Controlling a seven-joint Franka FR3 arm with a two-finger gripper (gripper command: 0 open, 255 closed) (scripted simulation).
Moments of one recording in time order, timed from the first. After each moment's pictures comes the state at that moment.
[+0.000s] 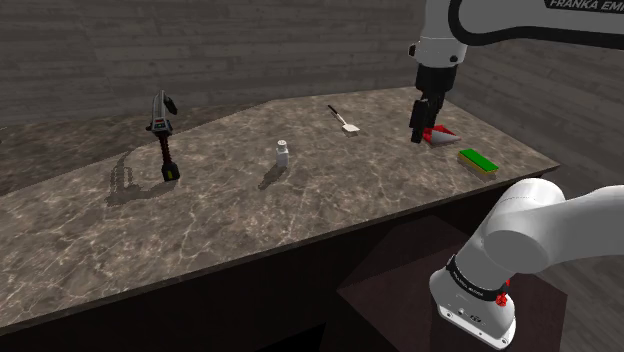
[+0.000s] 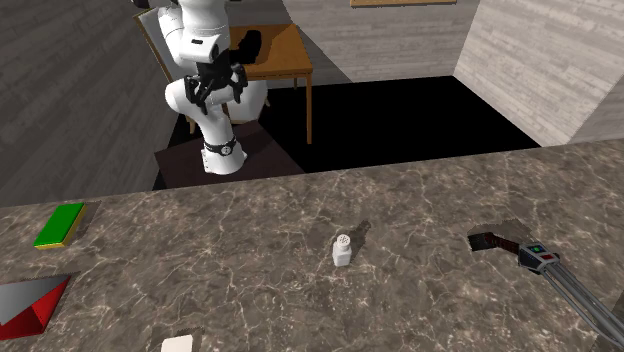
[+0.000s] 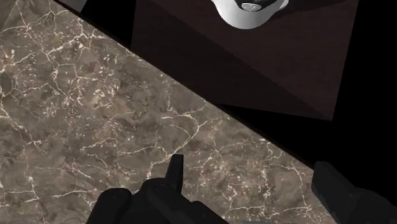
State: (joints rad) arm -0.01 -0.80 -0.03 -2.41 -0.05 1.46 -0.13
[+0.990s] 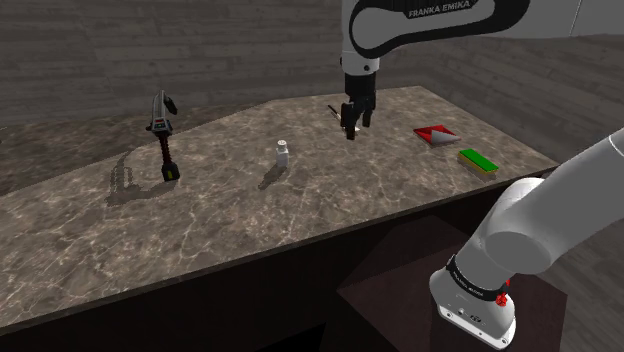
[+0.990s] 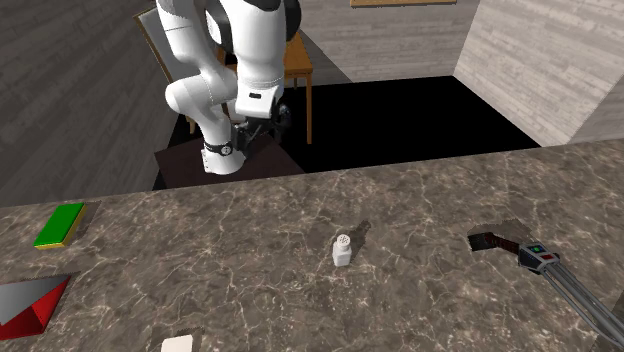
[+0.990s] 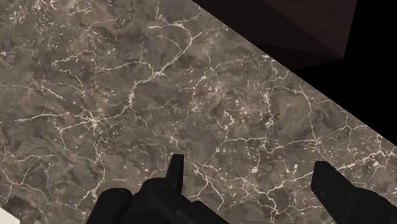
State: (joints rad) arm 0.03 -0.28 0.02 -2.14 -0.02 1.68 -0.09
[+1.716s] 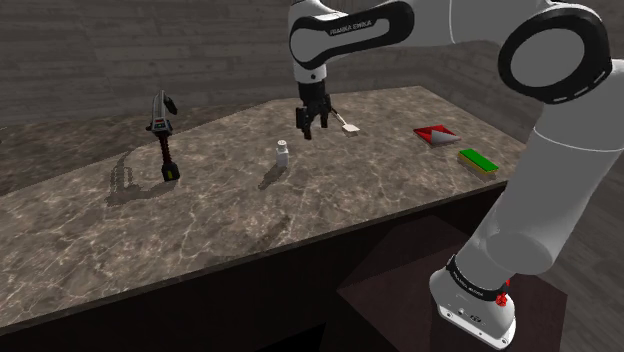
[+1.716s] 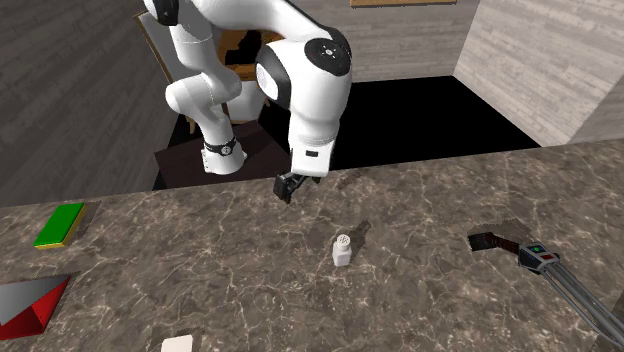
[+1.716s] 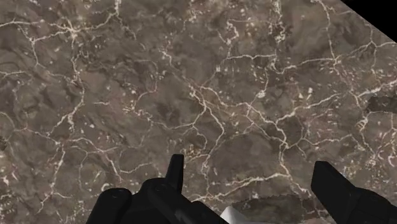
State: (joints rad) arm 0.05 0.17 0.04 -1.75 -0.03 1.71 -0.07
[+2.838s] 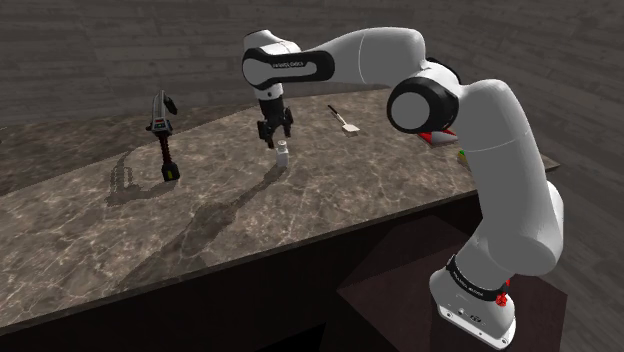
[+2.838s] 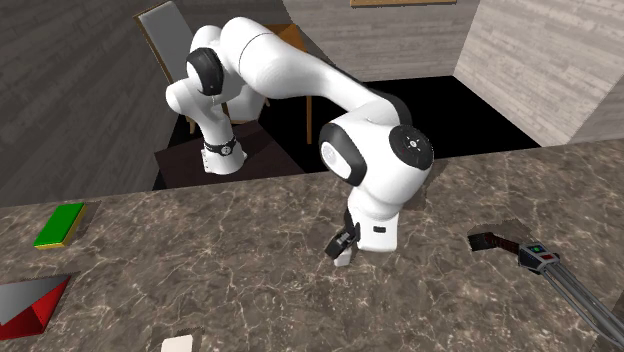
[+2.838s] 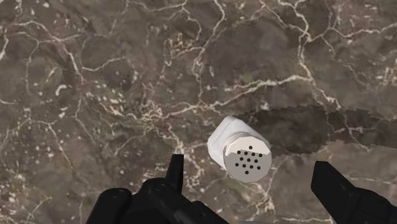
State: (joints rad) arm 0.09 0.74 0.05 -1.08 -0.05 1.59 -0.05
